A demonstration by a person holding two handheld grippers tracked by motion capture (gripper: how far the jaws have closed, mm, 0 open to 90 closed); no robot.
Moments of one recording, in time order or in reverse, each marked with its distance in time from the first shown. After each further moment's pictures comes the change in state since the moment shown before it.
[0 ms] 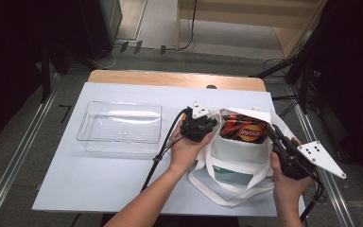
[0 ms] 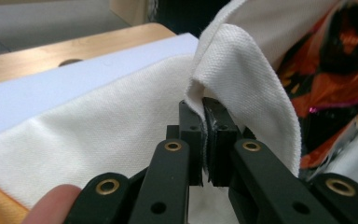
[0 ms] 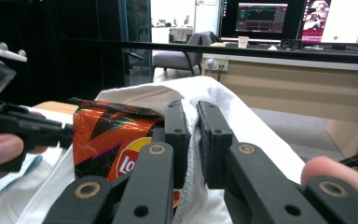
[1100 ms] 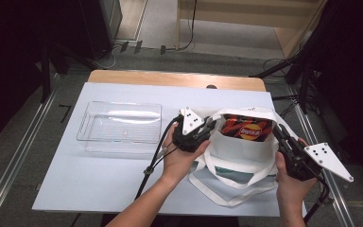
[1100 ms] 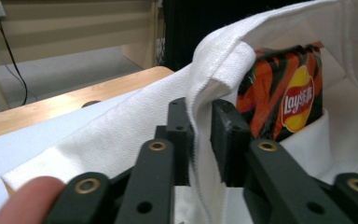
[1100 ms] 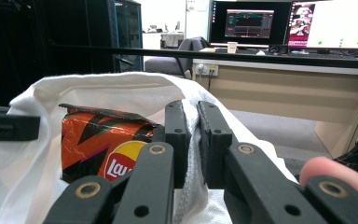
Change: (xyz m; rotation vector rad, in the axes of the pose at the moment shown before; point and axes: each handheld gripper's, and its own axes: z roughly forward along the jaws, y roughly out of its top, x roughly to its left) left arm -0.016 0.000 -0.053 -0.181 0.040 0.070; right arm -0.007 0.002 -0.007 -0.026 -0.033 0.007
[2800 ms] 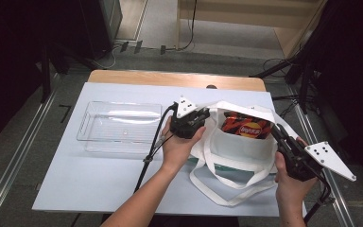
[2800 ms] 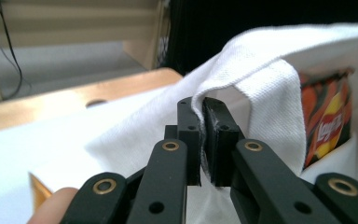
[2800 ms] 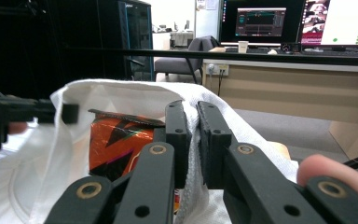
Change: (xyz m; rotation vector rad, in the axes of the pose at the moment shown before) left arm 0.026 0.005 0.021 0.026 -0.006 -0.094; right arm 0.006 0.008 -0.002 0.010 0.044 0.023
